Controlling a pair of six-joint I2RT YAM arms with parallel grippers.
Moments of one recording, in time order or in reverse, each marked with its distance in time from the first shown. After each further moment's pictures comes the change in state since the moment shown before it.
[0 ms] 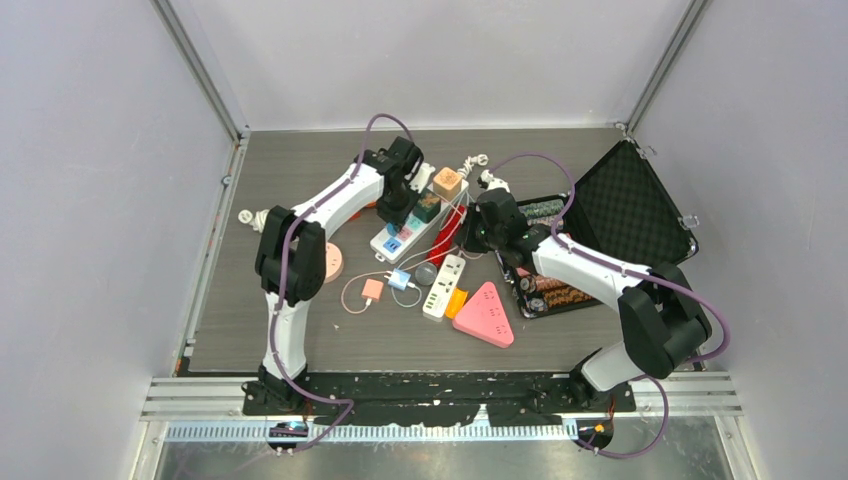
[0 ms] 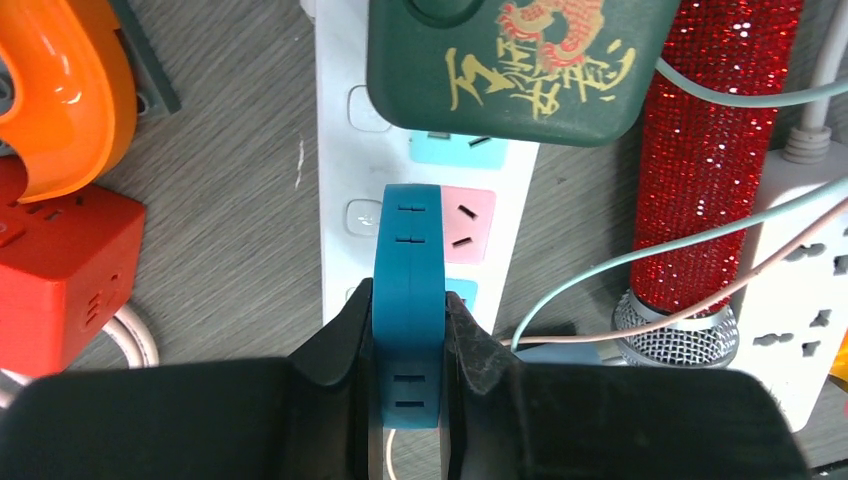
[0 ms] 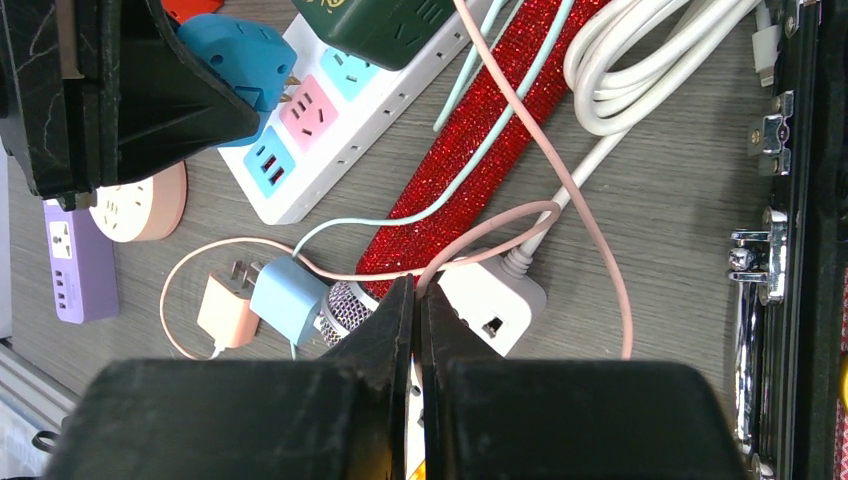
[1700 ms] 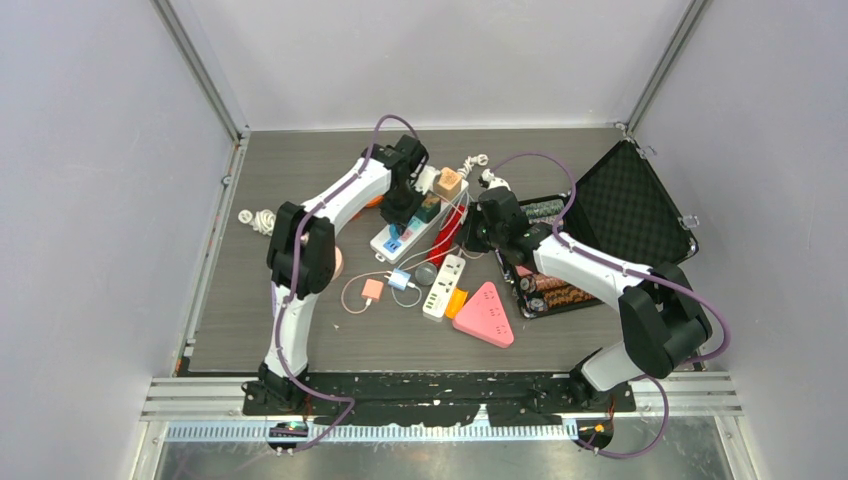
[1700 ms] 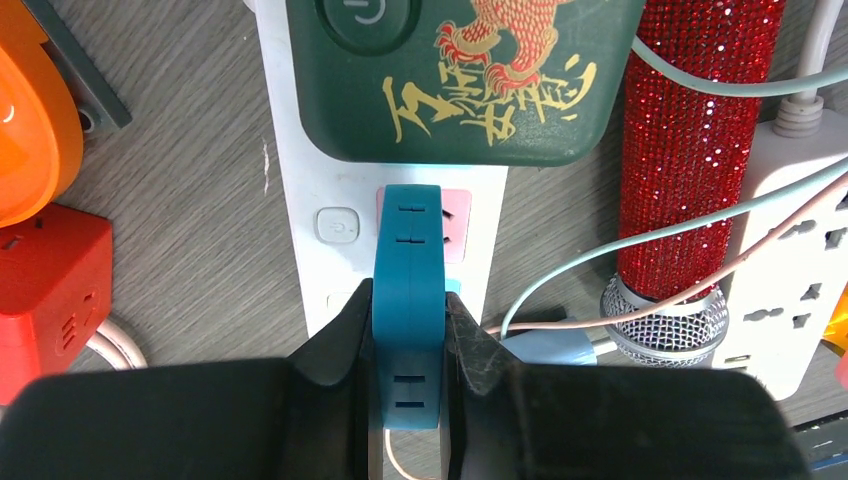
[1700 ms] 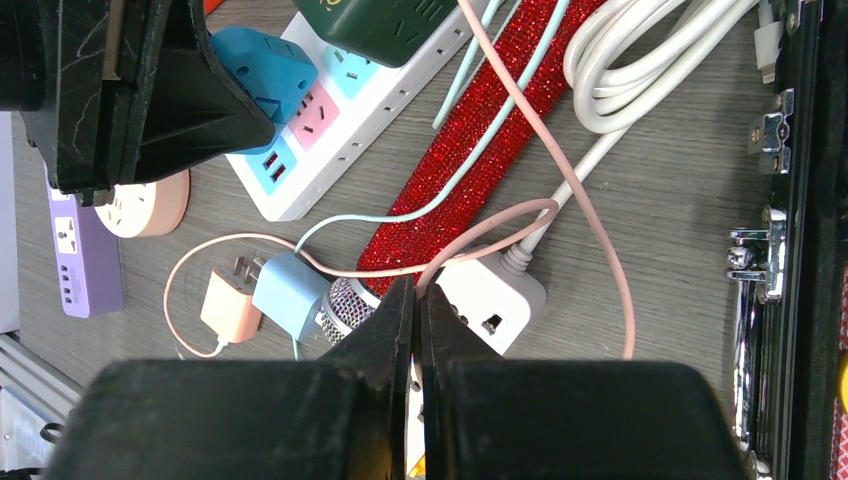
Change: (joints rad) left arm -0.006 0.092 0.130 -0.129 0.049 0.044; right arm -0.012 0.000 0.006 -0.016 -0.023 -0.003
